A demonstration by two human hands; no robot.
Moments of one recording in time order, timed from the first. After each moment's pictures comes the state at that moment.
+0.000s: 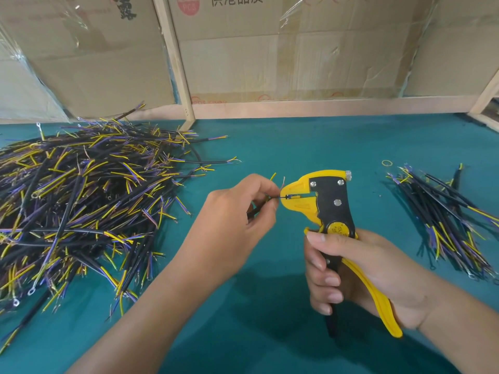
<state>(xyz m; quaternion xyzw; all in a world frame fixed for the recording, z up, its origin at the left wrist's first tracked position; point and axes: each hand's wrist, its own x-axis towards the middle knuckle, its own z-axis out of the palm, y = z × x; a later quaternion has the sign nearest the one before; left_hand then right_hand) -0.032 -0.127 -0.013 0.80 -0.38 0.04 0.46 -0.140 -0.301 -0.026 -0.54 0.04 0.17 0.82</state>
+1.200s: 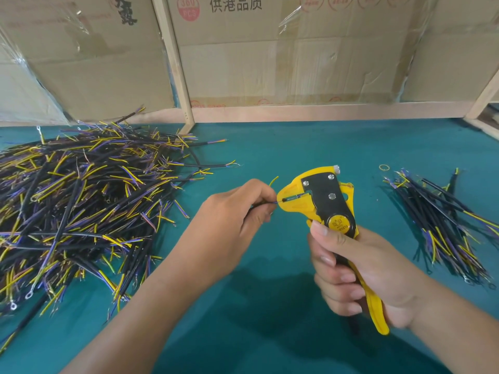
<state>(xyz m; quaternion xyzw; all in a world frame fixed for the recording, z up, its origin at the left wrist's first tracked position) -0.024 -0.121 -0.011 0.82 -0.43 0.08 0.38 -0.141 -0.302 -0.020 -0.57 0.08 0.13 0.81</state>
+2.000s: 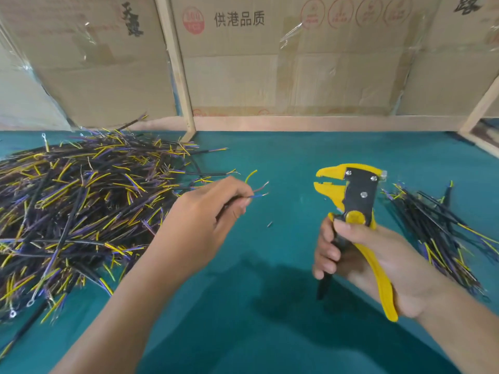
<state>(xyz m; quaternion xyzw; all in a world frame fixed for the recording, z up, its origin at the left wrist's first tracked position) 0.000 -0.101 -0.003 0.81 -0.44 0.18 0.34 -0.130 -0.330 -0.031 -0.53 0.03 0.04 0.85</state>
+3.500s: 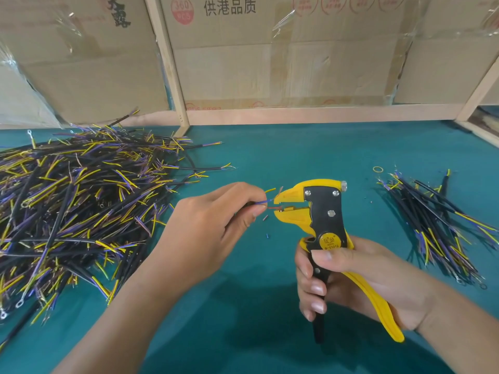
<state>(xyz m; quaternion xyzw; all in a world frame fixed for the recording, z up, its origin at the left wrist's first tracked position) -0.020 -0.111 -0.003 0.78 -0.49 0.19 0.33 -0.142 -0.314 -0.026 -0.54 -0.04 0.20 0.82</state>
